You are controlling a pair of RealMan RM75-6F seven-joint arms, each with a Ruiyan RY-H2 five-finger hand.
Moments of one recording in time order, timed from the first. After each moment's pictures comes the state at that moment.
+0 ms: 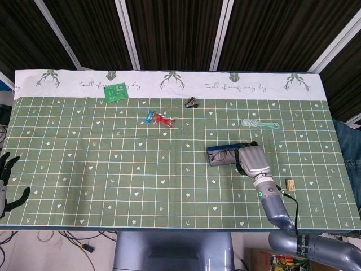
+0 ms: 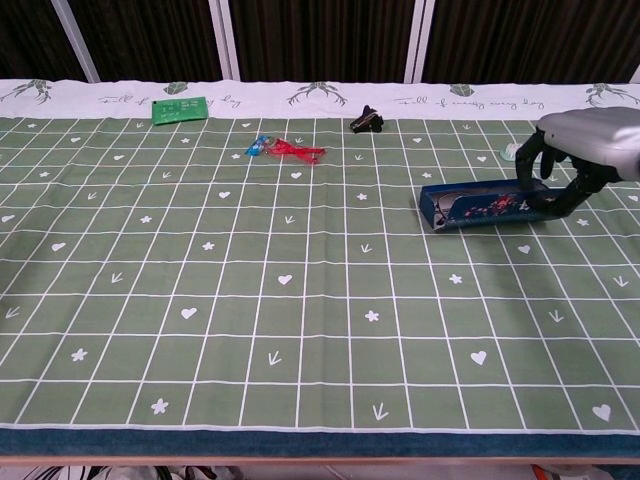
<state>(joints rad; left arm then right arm) -0.06 -1.11 -0.08 -1.71 1.37 1.47 0.02 0.66 -1.45 0.17 -1.57 -0.91 1.07 -0.59</state>
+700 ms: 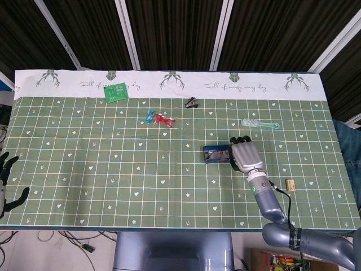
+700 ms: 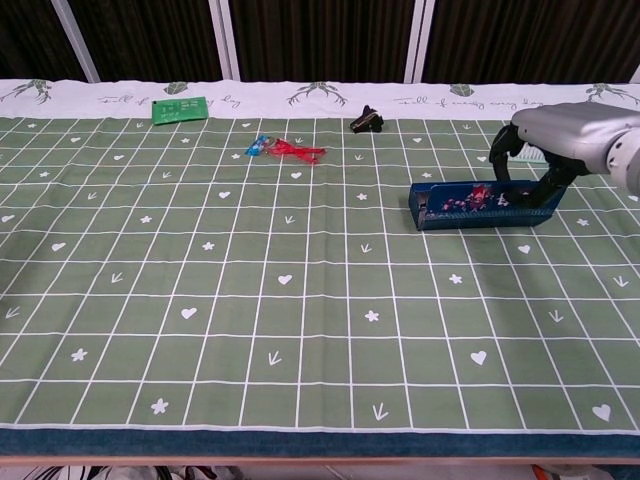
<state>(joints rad) -0.06 -1.10 -0.08 -1.70 1.37 1.47 0.02 0.71 -1.50 0.20 -1.51 -0.89 1.04 -0.58</state>
